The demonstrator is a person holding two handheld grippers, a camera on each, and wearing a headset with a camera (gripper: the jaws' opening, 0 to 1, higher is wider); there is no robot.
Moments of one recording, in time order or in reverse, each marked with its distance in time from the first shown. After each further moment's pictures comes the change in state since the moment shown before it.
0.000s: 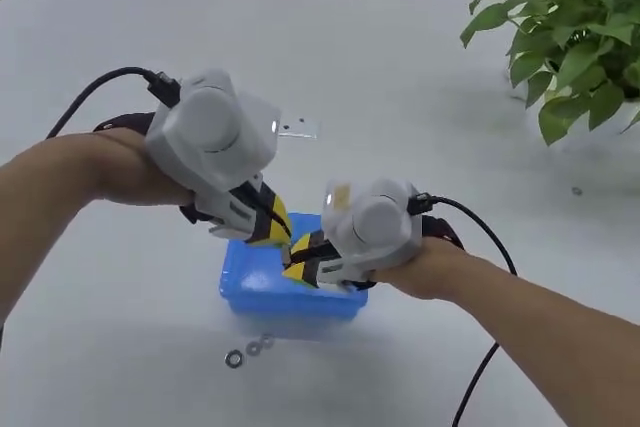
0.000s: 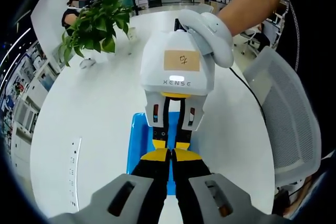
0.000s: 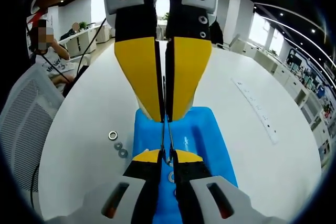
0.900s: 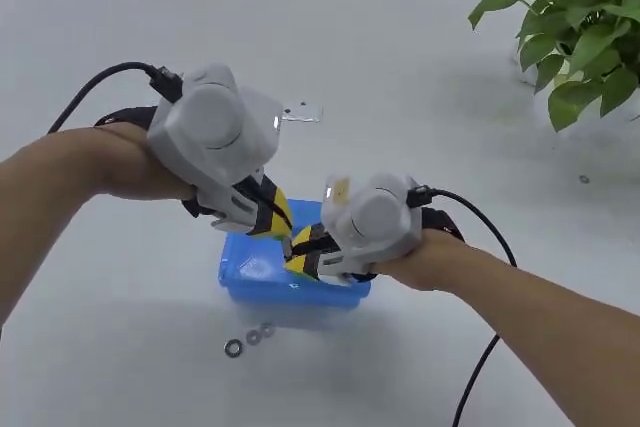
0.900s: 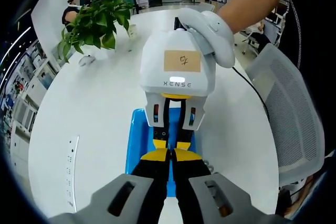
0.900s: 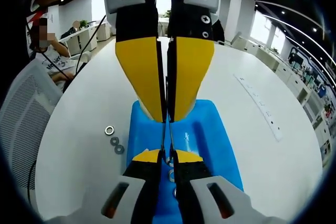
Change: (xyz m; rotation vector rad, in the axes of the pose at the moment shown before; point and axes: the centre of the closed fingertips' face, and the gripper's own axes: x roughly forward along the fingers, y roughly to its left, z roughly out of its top) left arm 0.011 0.004 -0.009 -0.003 0.002 -0.002; right arm 0.009 -0.001 -0.011 -0.001 0.019 0.013
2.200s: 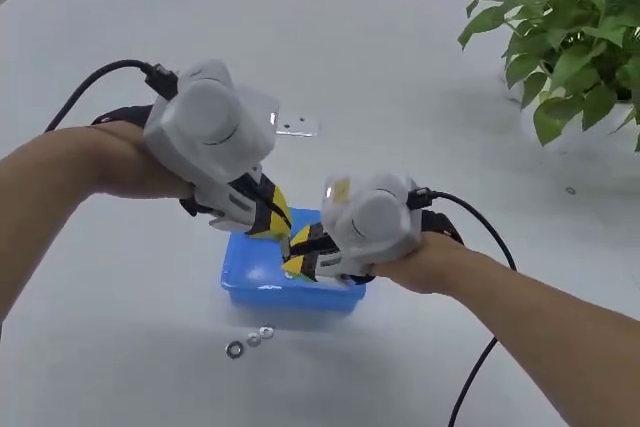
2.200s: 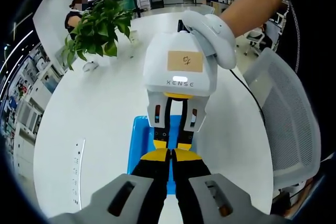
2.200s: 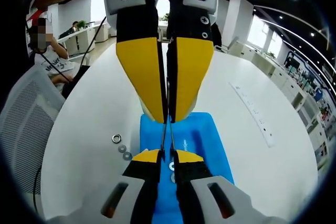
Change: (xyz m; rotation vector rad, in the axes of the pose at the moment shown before) left arm -0.024 -0.014 0.020 0.012 -0.012 0.036; right arm -0.022 0.010 0.022 -0.017 -0.024 -0.040
